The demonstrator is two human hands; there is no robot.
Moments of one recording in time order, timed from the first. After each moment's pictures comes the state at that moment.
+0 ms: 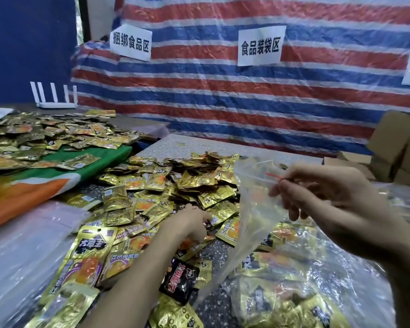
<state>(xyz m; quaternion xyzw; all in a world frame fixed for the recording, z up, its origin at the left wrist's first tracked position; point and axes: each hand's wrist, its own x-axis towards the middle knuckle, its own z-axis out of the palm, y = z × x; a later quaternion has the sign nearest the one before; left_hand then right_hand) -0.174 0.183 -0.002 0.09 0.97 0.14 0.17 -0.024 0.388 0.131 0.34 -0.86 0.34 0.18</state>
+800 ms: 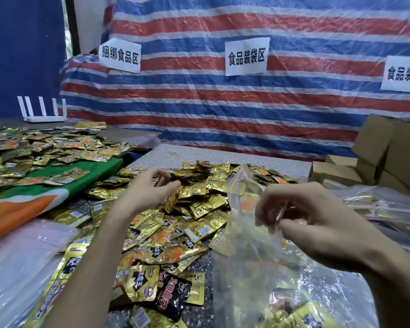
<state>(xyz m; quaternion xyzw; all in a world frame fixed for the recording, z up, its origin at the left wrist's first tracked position) -0.168 0.113 0.063 0.03 0.85 0.52 -0.06 -0.016 0.383 0.135 0.30 -0.90 0.31 0.10</state>
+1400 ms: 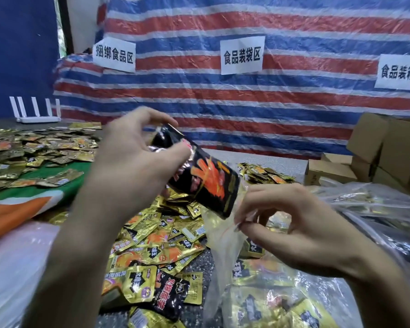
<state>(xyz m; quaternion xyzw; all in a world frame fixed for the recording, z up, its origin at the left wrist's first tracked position) -0.041 0.146 0.151 0.15 0.74 0.60 -0.26 -0.018 0.370 0.127 0.37 -0.87 0.30 0.14</state>
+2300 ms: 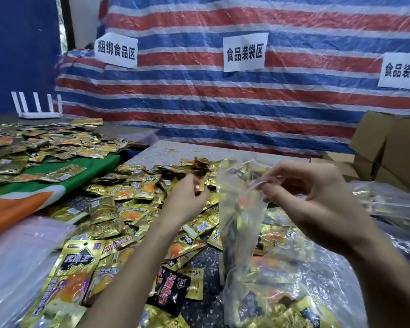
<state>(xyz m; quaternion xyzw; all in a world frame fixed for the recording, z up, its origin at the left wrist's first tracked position) -0.182 0.191 0.028 0.09 0.89 0.43 -0.12 -0.029 0.384 0.127 0.25 -0.86 0.36 0.26</state>
